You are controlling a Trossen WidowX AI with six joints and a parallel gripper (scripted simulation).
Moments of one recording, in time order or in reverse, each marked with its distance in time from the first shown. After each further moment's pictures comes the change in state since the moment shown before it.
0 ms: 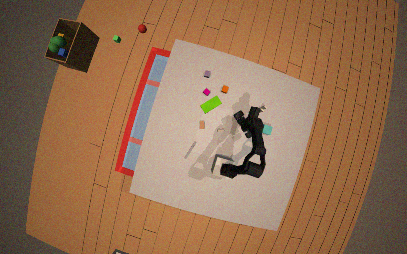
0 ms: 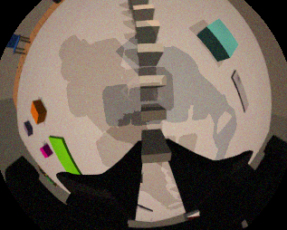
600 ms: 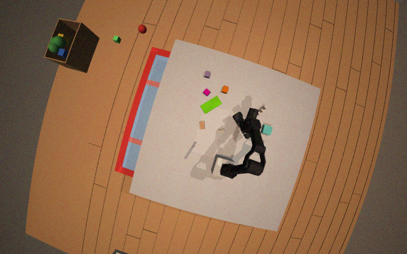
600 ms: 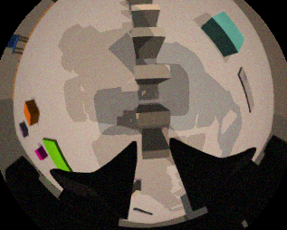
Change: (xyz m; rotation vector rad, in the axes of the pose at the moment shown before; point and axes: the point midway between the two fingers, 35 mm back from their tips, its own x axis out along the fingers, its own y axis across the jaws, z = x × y) arm 0.022 -0.003 -0.004 0.001 0.004 -0.003
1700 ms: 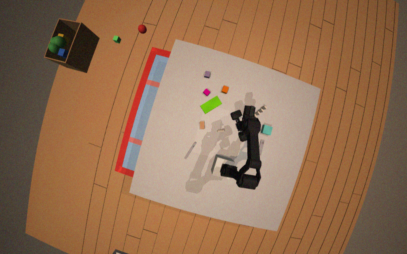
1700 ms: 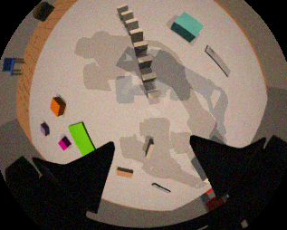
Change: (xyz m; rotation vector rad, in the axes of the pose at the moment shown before) arm -0.098 0.023 -0.044 0.183 0.012 -0.001
